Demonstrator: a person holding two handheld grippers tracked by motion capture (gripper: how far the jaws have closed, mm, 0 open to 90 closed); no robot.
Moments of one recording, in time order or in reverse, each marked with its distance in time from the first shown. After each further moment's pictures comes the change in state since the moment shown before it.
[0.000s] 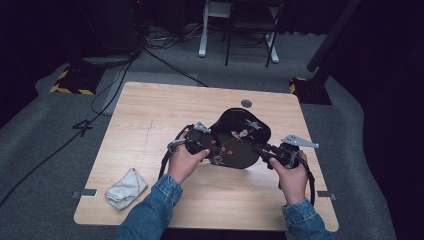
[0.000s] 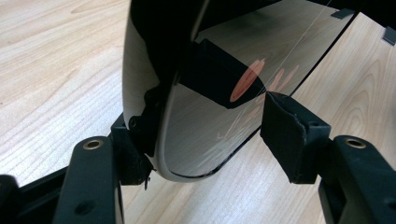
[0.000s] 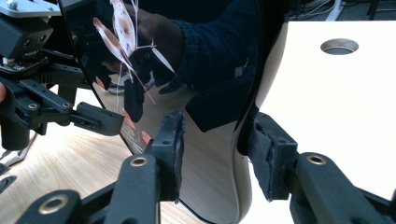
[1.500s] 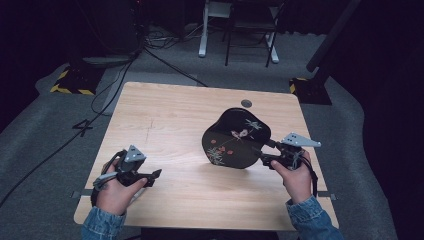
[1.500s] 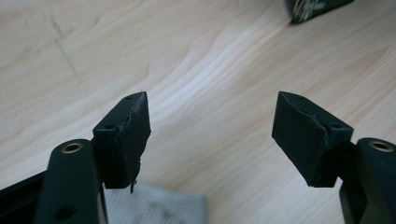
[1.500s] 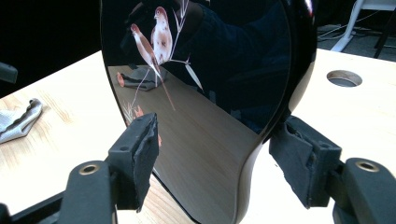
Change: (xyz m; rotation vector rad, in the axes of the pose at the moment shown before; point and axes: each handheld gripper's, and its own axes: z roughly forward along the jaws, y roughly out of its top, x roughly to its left) left arm 0.012 -0.126 -0.160 0.050 0.316 -0.060; right arm 0.005 0.010 -0.010 -0.007 0.036 -0.155
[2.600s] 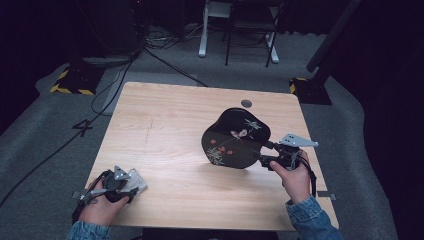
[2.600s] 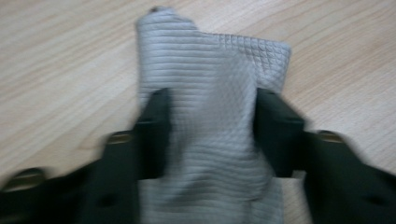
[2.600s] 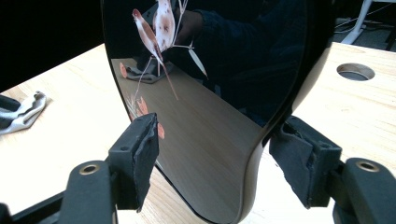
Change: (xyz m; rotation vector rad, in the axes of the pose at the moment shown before) left arm 0.014 -0.061 0.012 0.201 0.137 -0.007; right arm 0.000 -0.003 0.004 0.027 0.023 0.000
